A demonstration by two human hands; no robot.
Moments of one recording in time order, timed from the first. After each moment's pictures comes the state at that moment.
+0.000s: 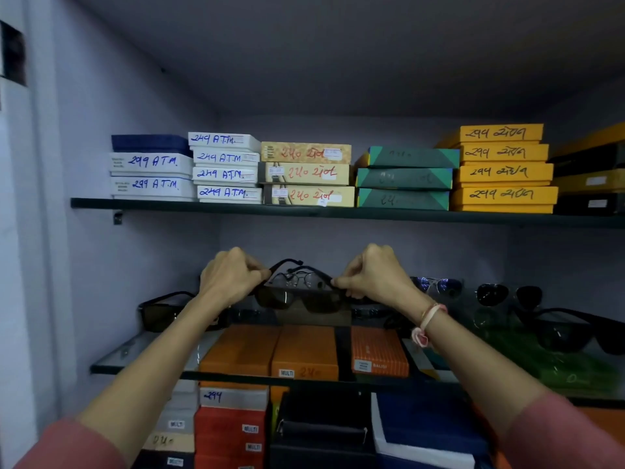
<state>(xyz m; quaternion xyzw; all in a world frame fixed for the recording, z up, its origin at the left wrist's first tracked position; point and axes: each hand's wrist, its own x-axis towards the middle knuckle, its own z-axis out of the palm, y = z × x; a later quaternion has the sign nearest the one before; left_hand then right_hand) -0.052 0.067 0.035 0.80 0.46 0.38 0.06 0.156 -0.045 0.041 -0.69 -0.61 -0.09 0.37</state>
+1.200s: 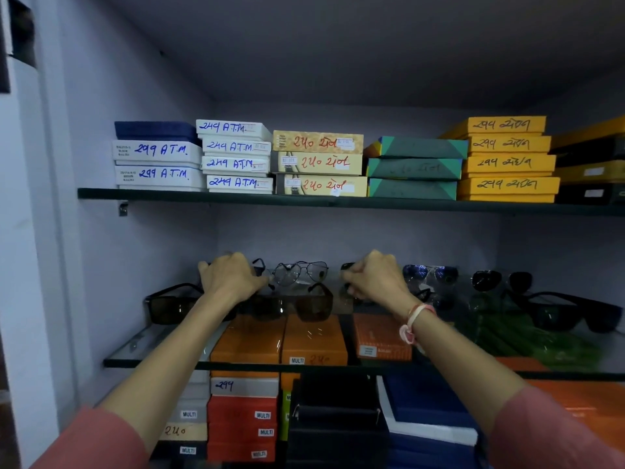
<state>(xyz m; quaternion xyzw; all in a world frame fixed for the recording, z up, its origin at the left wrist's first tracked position) -0.054 0.100 0.017 0.79 0.55 0.27 -0.02 0.143 -0.029 0.018 -0.77 -0.50 -0.05 0.40</state>
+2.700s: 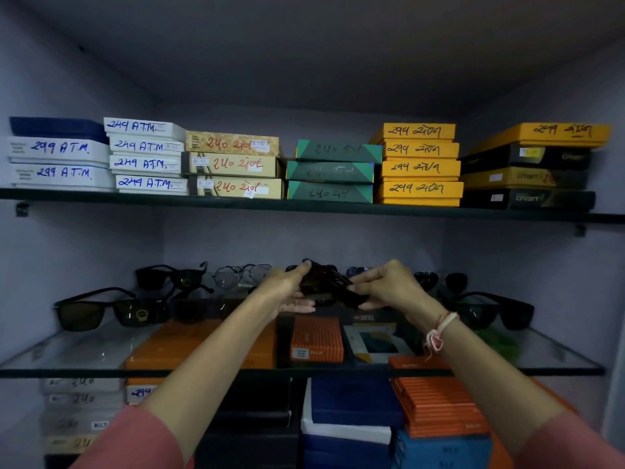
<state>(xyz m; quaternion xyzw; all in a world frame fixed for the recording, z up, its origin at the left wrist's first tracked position) 0.088 -0.016 0.020 0.64 0.36 0.32 0.60 0.244 -0.121 0.020 -0.72 -0.45 0.16 0.50</state>
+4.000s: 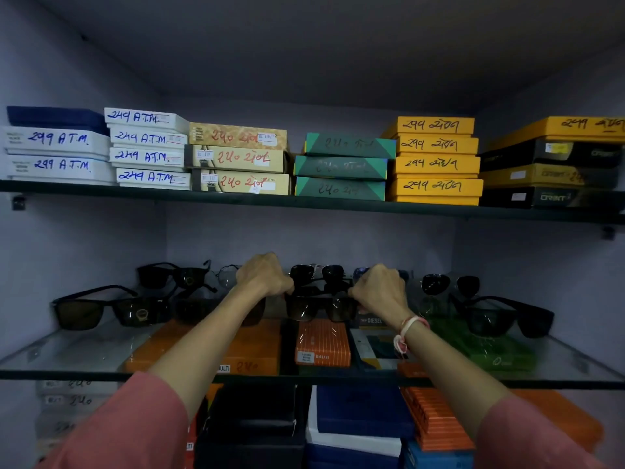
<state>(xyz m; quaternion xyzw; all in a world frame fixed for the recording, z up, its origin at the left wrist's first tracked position) 0.082 0.038 0.026 0.84 0.47 0.24 0.13 0.240 -0.072 0.001 -0.83 -0.42 -0.09 0.37</state>
